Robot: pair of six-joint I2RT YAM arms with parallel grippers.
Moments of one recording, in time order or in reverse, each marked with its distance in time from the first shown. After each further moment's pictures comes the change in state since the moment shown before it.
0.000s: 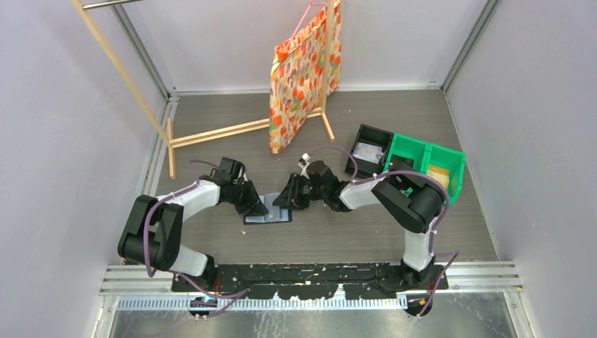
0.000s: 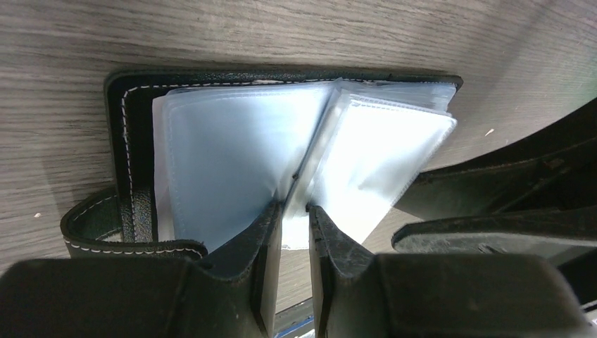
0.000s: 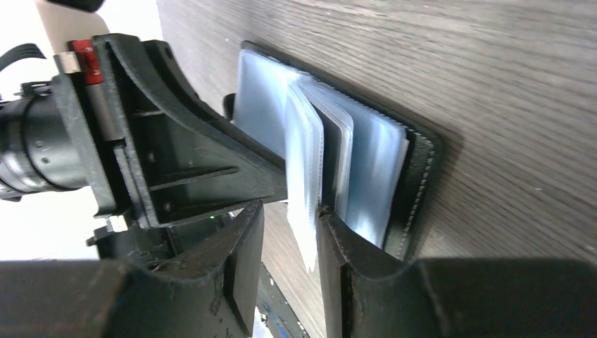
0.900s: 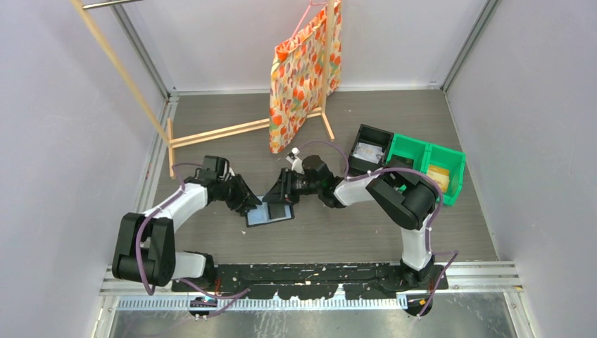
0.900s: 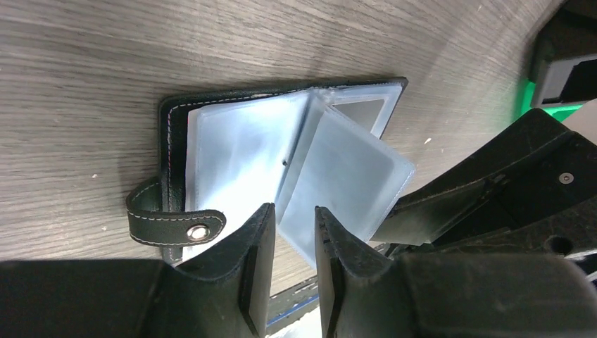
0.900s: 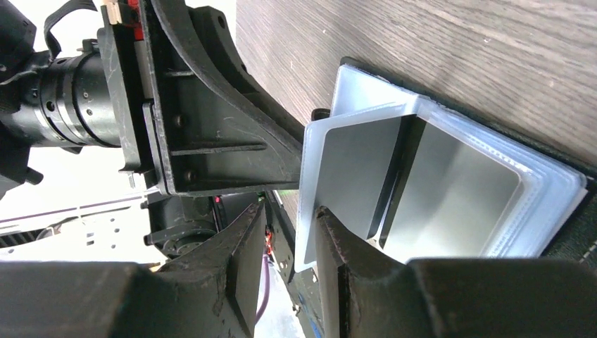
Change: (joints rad) left arm 0.121 -0.121 -0.006 -0.042 0.061 -0.012; right arm 0.004 0.052 0.076 0.142 -0.152 0.026
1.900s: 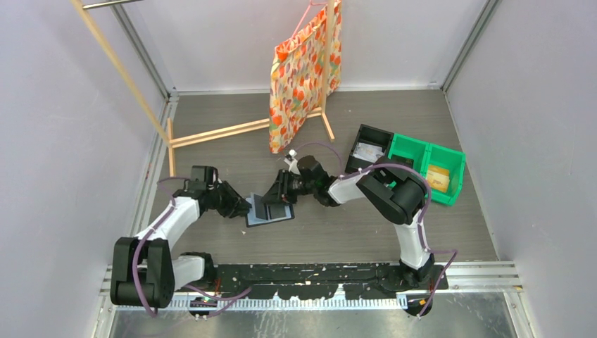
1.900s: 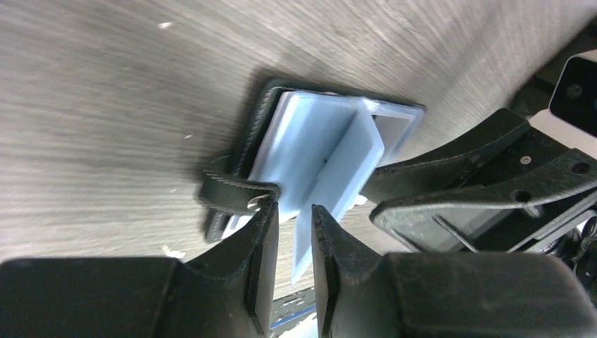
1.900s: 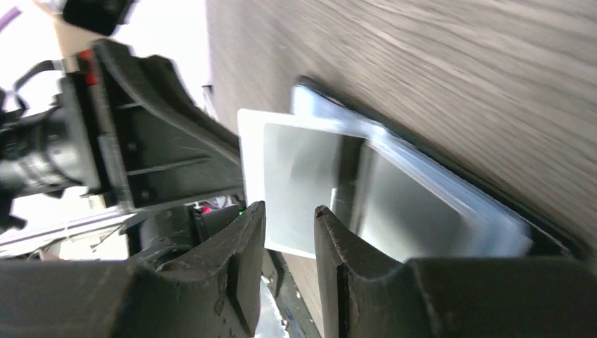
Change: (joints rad) left arm 0.118 -0.149 -0.122 0.022 -0.014 -0.113; right arm 0.000 0.099 0.081 -0.013 -0.002 0.012
